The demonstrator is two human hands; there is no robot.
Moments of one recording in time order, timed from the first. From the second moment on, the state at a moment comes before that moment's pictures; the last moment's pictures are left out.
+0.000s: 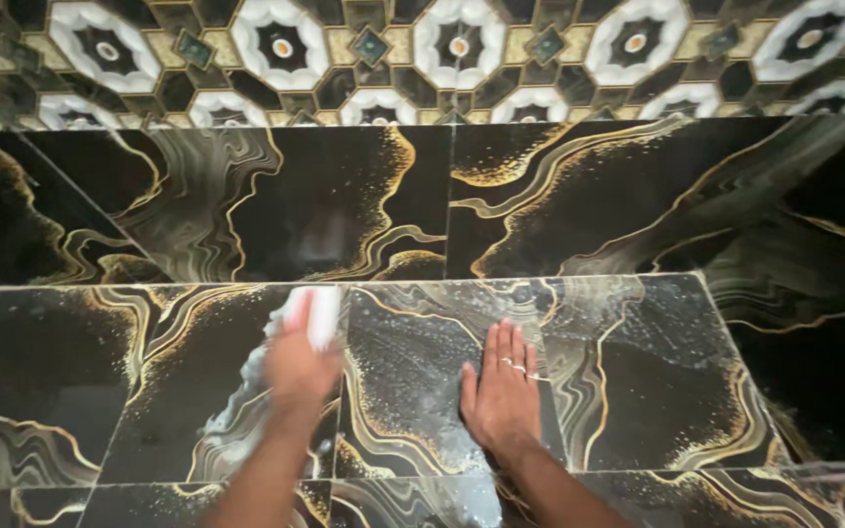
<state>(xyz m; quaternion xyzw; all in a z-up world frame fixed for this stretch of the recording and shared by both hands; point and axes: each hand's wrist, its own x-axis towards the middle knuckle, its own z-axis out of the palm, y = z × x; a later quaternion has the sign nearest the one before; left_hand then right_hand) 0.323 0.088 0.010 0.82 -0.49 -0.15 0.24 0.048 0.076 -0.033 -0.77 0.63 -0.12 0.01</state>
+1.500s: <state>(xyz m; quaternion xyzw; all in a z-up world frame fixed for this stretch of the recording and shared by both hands) 0.277 0.171 -0.015 0.70 -0.65 -0.14 0.25 0.100 0.088 -0.030 -0.83 0.55 -0.04 0.05</state>
